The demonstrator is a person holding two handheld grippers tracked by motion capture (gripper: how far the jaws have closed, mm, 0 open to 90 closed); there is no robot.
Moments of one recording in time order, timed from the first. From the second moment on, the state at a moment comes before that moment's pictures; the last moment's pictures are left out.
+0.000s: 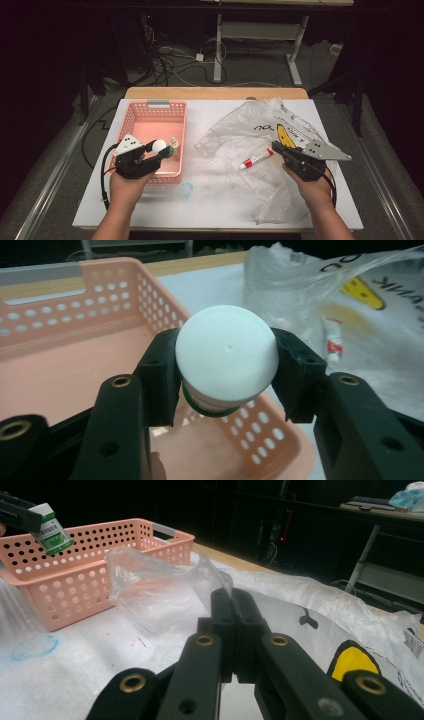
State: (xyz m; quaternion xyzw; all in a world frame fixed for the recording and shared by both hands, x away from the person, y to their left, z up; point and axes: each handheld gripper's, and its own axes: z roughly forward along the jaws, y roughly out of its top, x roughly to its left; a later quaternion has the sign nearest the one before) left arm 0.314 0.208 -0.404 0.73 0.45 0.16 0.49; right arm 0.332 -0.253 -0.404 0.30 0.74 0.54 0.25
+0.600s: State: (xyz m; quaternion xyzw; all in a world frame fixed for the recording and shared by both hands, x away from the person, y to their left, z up) left arm 0.302 0.169 -0.400 0.75 0.40 0.14 0.51; right arm 0.332 -0.252 -0.404 0.30 0.75 0.54 0.25
